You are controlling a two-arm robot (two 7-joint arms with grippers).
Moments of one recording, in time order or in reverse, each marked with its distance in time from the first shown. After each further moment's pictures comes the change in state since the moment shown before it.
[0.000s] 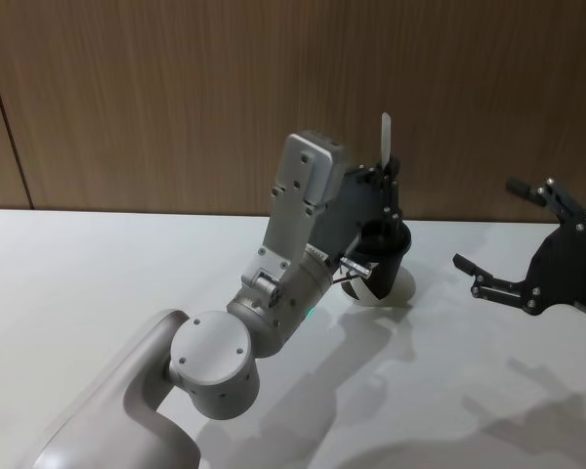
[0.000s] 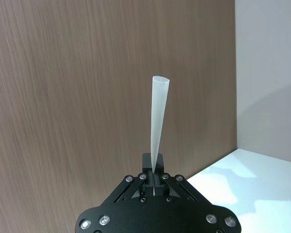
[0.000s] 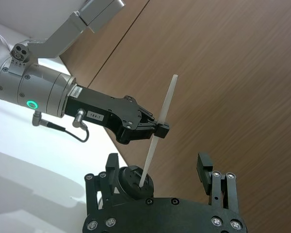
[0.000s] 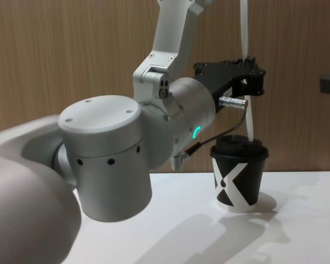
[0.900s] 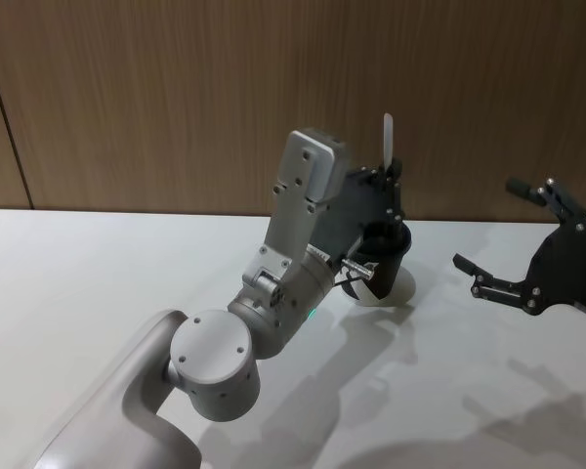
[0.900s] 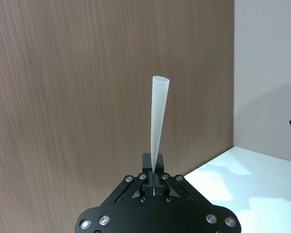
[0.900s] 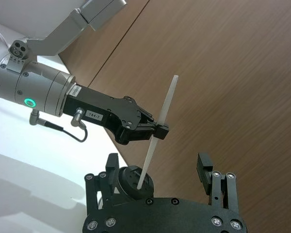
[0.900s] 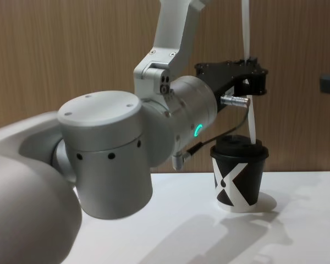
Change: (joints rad) left arm 0.017 -0.013 -0.019 -0.027 0.007 0.042 -0.017; right arm 0.000 0.000 0.000 0.000 0.000 0.000 0.000
